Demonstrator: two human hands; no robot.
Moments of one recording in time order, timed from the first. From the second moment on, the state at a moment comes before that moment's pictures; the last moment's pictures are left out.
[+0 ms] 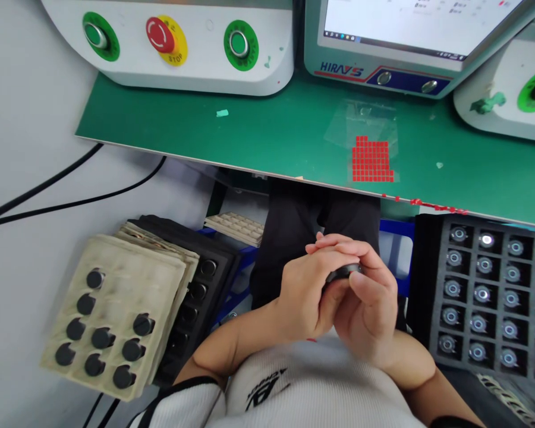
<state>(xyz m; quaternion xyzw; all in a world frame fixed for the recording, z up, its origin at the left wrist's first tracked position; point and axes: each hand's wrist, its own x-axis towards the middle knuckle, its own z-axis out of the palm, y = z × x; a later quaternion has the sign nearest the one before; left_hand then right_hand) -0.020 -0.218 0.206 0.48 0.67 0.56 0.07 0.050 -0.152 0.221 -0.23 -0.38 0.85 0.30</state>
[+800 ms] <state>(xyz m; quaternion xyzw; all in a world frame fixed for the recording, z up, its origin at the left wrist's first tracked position) -0.020 -0.216 0.232 0.28 0.44 0.72 0.45 0.066 -0.146 0.234 -0.22 -0.56 0.73 0.32</state>
